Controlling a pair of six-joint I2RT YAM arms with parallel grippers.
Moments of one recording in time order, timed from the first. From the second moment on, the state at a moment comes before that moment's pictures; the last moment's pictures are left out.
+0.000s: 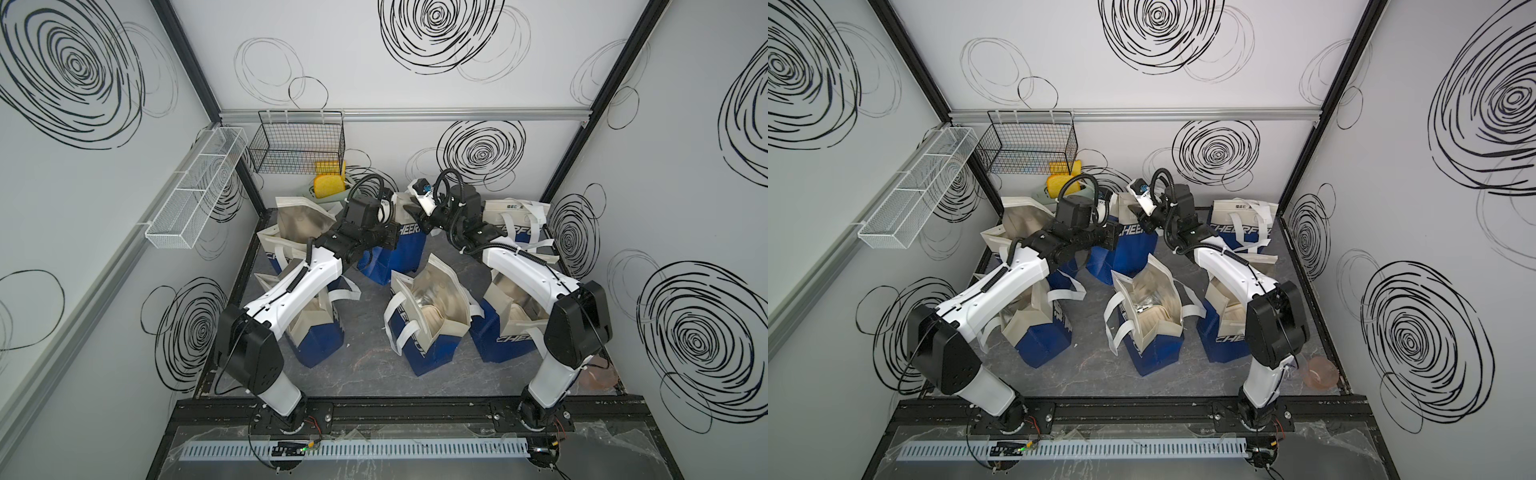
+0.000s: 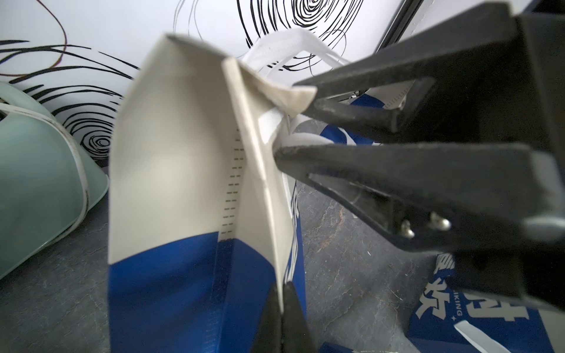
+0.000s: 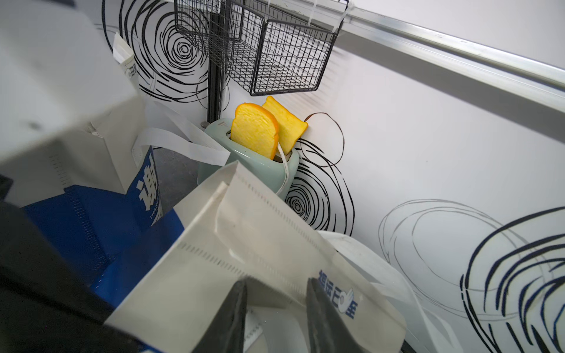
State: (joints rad) left arm -0.50 1.61 1.47 -0.38 0.13 -0.18; right arm 0.52 1.76 1.52 0.03 -0.28 -0.31
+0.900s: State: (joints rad) left arm -0.55 1.58 1.47 -0.41 0.06 -0.10; right arm 0.53 1.76 1.54 0.06 -0.23 -0.34
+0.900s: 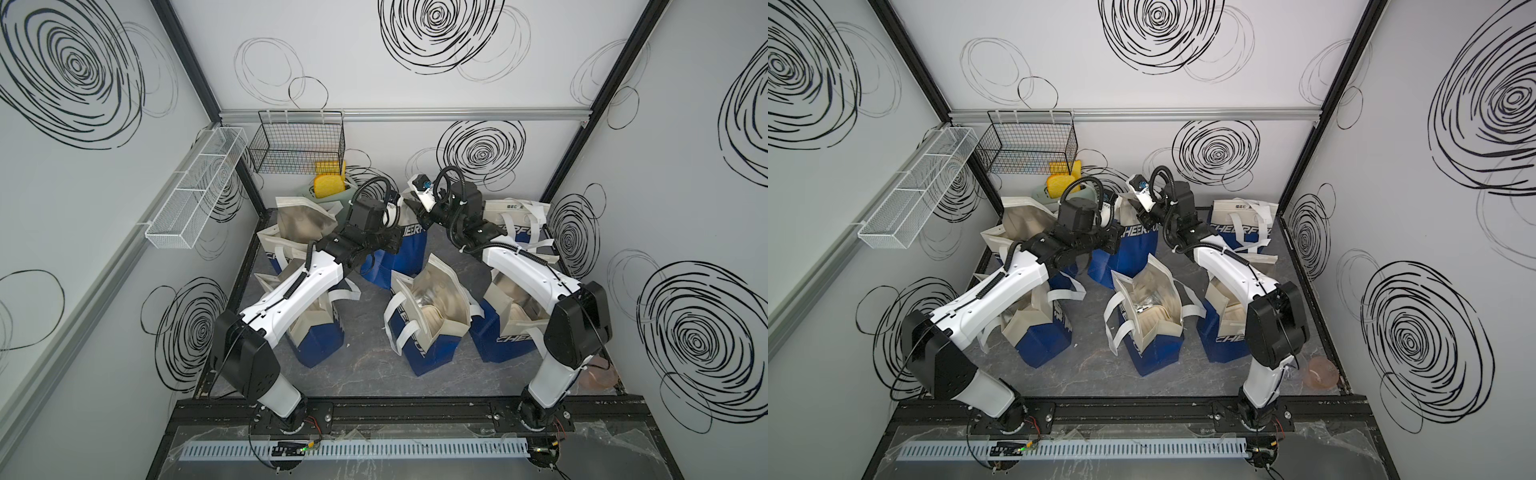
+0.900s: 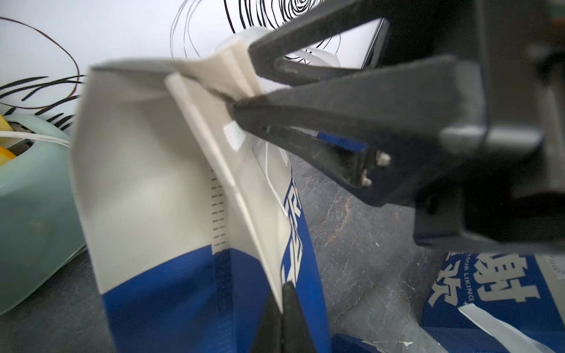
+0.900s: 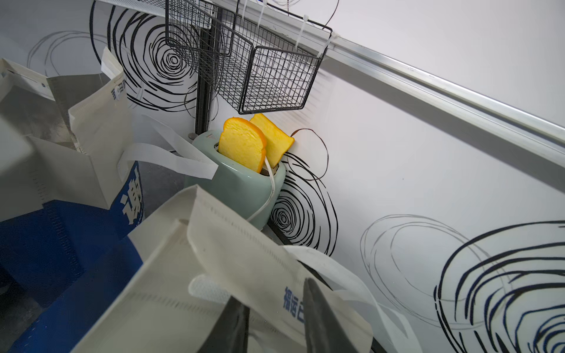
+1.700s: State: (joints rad) left arm -0.56 1.55 1.43 -0.44 0.01 -0.05; right arm 0.54 1.76 1.54 0.03 -0.23 -0.34
